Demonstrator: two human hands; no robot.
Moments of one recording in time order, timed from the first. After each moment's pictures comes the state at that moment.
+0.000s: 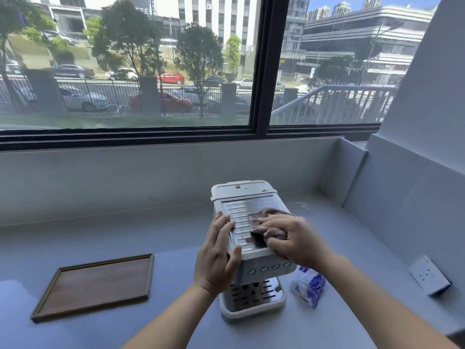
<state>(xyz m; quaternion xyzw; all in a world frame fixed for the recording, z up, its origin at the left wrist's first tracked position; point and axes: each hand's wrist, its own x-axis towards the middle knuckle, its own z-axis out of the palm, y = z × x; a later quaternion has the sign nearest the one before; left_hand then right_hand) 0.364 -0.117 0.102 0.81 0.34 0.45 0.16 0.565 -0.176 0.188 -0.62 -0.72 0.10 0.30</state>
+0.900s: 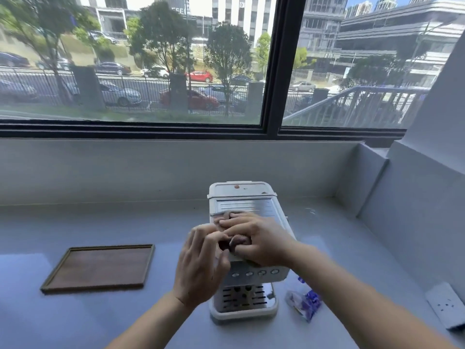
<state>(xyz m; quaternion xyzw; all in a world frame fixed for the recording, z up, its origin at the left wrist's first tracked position) 0.361 -0.141 0.111 0.80 0.33 0.50 0.01 0.552 -0.138 0.186 -0.48 -0.85 0.13 0.18</state>
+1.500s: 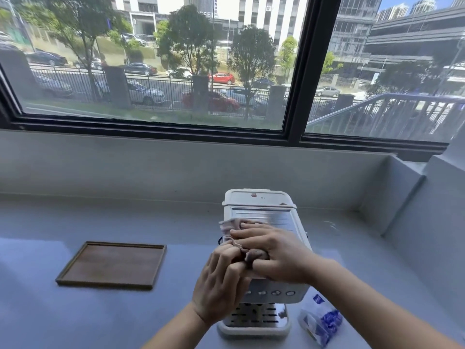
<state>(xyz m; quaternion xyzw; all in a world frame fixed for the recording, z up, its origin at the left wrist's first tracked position) 0.378 -0.137 0.084 0.82 0.27 0.51 -0.07 0.559 -0.126 0.188 -0.41 -0.89 0.14 0.16</state>
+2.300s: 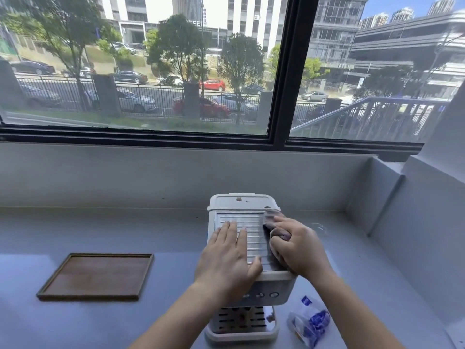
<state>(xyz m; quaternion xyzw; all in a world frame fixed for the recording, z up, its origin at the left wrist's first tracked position) 0.424 -0.130 0.159 0.85 0.52 0.08 0.00 0.610 -0.136 0.183 -0.66 -0.66 0.11 0.34</state>
